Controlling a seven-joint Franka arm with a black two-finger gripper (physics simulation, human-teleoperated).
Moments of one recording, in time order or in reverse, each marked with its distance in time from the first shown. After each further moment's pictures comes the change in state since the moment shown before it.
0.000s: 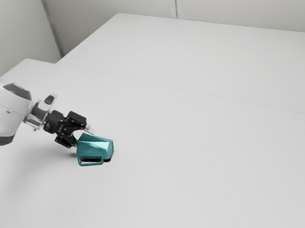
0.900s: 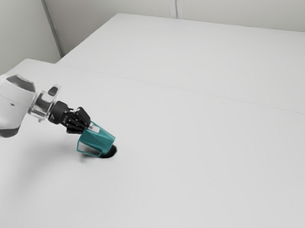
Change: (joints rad) arm -0.015 0.003 -0.013 0.069 -0.019 -0.004 0.039
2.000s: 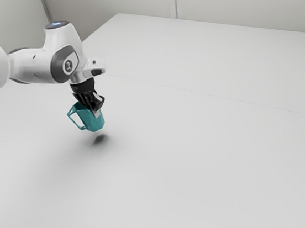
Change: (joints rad) arm -0.061 -0.066 -0.243 0.177 1.042 0.304 -0.552
